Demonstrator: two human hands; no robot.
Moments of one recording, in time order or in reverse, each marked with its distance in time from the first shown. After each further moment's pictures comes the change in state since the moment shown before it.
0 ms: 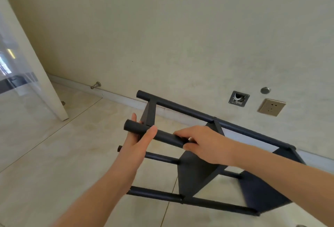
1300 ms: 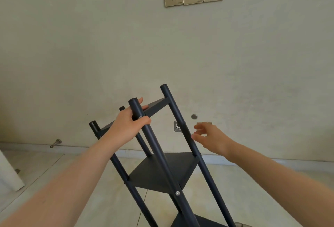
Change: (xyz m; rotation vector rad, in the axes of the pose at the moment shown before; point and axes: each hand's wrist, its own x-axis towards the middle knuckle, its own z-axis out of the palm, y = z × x) left_hand -0.015 0.165 0.180 0.543 -0.225 0.469; right_hand -0.202 0.112 -0.115 0.509 0.587 0.488
